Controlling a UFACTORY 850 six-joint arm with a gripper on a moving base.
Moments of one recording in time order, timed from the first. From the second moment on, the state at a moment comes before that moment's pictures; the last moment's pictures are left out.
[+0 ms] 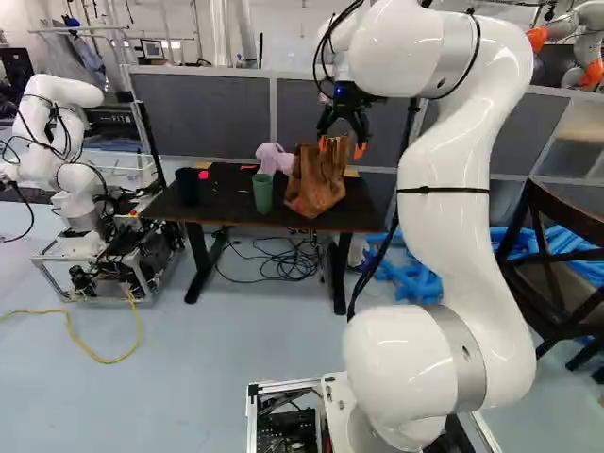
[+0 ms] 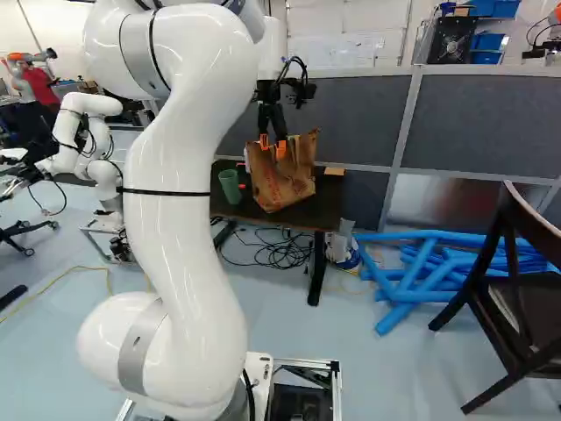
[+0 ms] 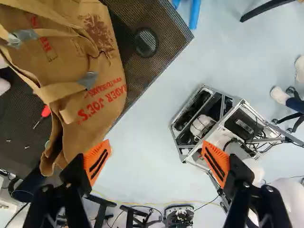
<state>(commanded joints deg) -4.1 -30.5 -104.1 0.5 -81.4 53.0</state>
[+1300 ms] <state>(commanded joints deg) -4.1 -30.5 -104.1 0.5 -81.4 53.0</state>
